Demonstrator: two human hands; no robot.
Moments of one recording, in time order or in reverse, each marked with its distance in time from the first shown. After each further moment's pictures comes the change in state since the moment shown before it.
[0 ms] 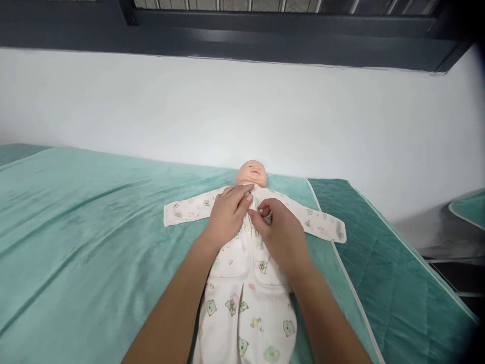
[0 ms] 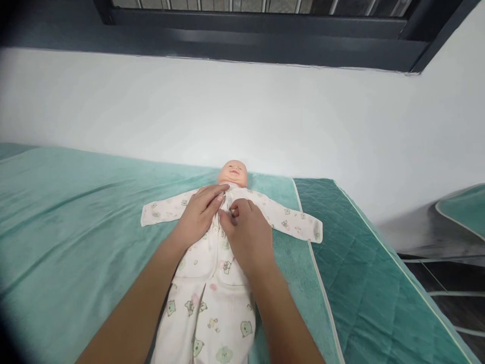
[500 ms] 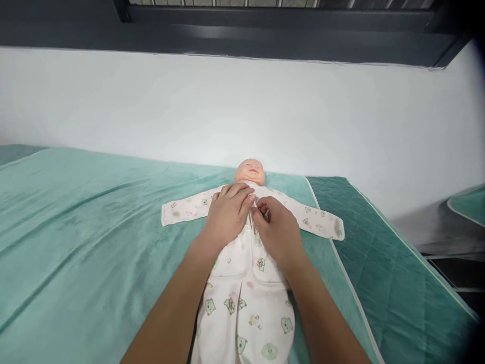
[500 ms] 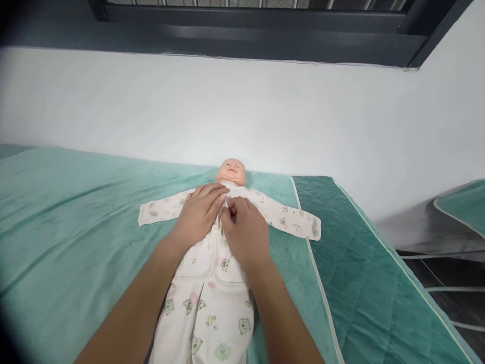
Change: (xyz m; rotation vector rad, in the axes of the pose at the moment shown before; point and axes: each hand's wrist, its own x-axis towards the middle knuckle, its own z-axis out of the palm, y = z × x) left_hand -0.001 0.005 0.004 0.257 -0.042 0.012; right_hand 0.003 0.000 0.001 0.035 -0.012 0.030
